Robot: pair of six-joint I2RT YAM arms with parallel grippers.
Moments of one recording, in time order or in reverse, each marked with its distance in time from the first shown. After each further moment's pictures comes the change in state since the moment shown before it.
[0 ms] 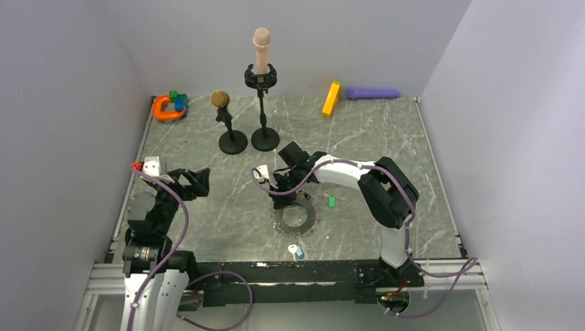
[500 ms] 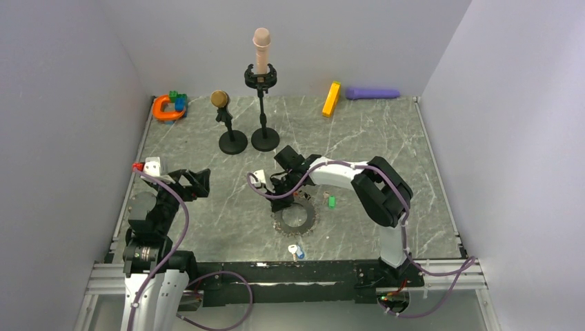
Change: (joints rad) left arm 0.000 -0.003 -0.006 -0.012 0.000 0.000; right arm 0.031 0.045 0.008 0.008 0.003 -0.003
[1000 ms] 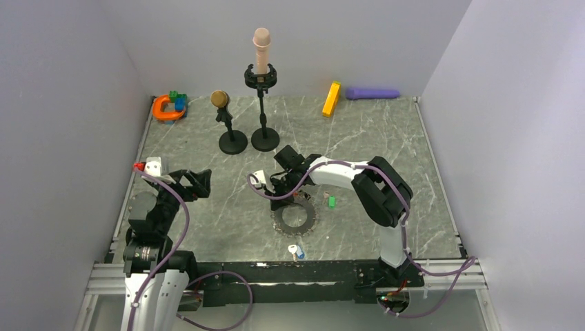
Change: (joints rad) left arm 0.000 0.001 -0.003 0.002 0.015 0.000; right arm 0.000 0.000 0.010 -0.016 -0.016 -0.039
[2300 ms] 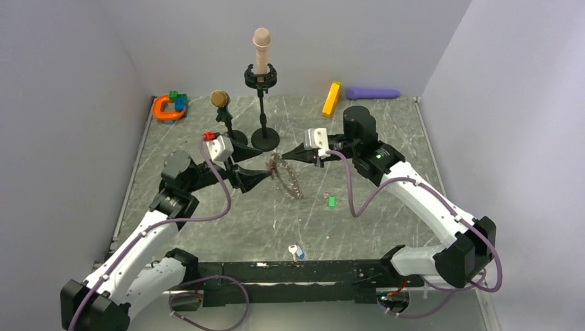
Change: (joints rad) left arm -0.392 0.546 0.124 0.629 0.622 0.185; right arm -0.208 -0.681 -0.069 0.251 -0.278 0.055
